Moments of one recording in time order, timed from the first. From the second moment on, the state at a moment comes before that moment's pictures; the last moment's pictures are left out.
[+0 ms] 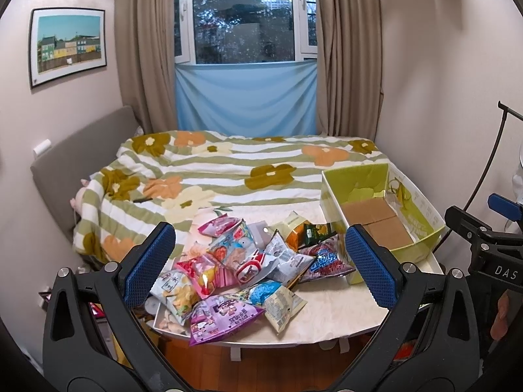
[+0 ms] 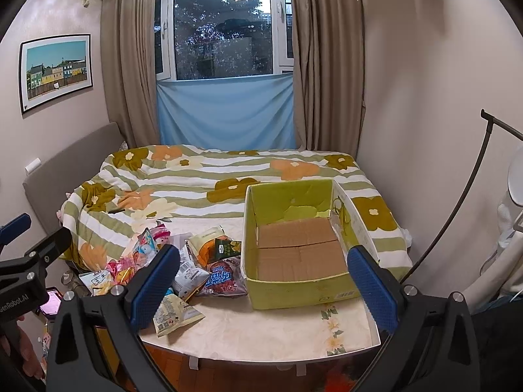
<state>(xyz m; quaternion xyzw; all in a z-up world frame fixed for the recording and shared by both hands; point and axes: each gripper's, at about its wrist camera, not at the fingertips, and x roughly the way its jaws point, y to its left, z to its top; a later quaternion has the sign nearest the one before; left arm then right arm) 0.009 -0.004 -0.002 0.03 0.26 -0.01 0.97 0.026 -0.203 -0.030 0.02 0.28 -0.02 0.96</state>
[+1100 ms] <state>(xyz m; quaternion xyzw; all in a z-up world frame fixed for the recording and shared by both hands) 0.004 -0.001 -0.001 0.03 0.26 -0.02 0.97 0.028 -0.202 -0.035 0.02 0.28 -0.02 0.96</state>
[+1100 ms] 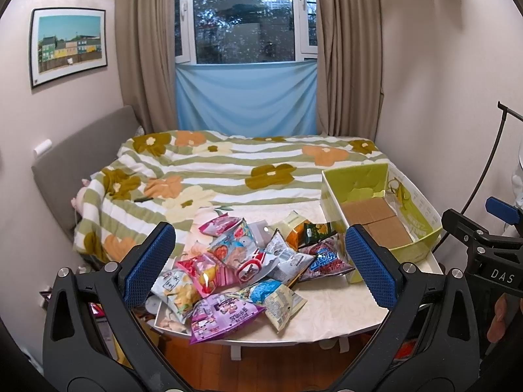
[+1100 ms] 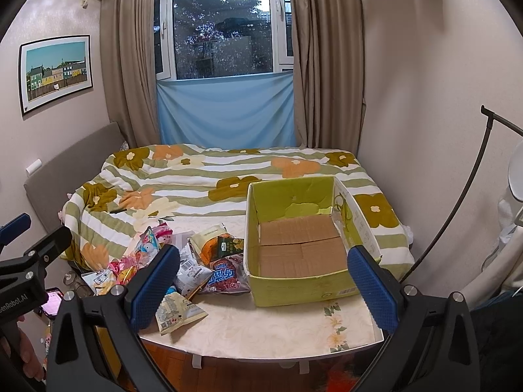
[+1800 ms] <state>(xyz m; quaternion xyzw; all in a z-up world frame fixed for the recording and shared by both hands) 0.003 0.001 -0.002 0.02 0.26 -0.02 0.97 0.024 -0.202 -0.033 0.03 0.28 -0.02 0.96</state>
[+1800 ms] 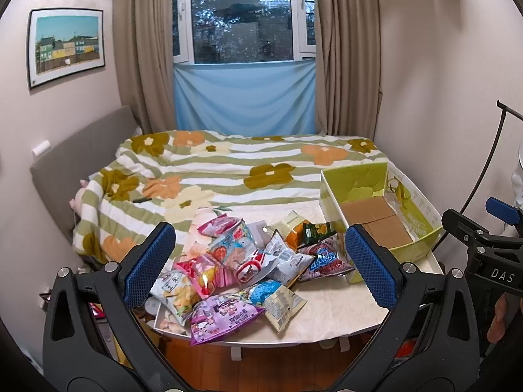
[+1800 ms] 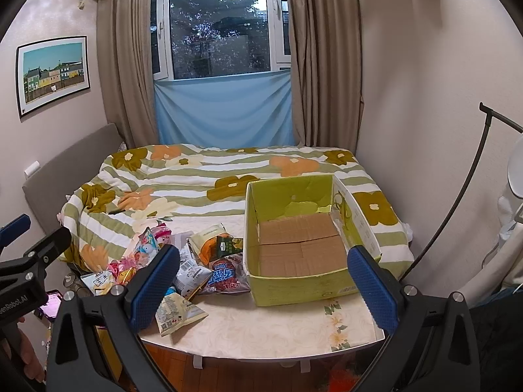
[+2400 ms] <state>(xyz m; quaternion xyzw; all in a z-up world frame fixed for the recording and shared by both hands) 0.008 0.001 -0.001 0.02 0.27 -0.01 0.96 0.025 -0.201 -0.032 0.03 0.29 -0.02 0.96</state>
